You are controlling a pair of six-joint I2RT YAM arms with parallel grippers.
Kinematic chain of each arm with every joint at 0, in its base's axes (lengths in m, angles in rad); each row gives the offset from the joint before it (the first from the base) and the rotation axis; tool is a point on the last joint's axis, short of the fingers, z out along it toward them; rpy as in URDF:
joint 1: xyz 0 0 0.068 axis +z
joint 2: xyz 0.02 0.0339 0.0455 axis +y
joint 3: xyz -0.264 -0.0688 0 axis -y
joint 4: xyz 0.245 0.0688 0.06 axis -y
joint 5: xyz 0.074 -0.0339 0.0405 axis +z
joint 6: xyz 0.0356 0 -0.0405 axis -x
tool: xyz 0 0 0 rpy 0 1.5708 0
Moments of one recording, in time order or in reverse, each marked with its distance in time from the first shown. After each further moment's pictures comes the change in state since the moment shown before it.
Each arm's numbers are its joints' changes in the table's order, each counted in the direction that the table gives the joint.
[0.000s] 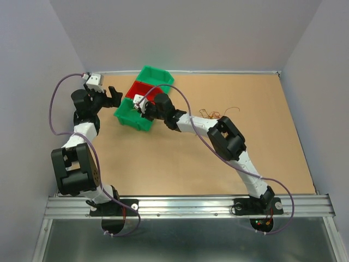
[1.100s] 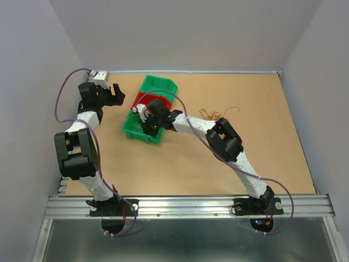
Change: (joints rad) left arm -0.036 0.216 0.203 -0.220 0.063 -0.039; right arm 0.011 0.043 0.123 -0.574 0.106 -0.361
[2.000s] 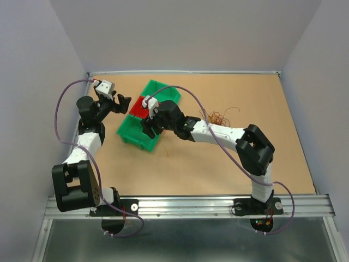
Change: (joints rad) left arm -0.046 -0.367 -0.311 0.272 -0.131 -0.041; right arm 0.088 -0.471 -0.462 0.312 -0.237 -0.103
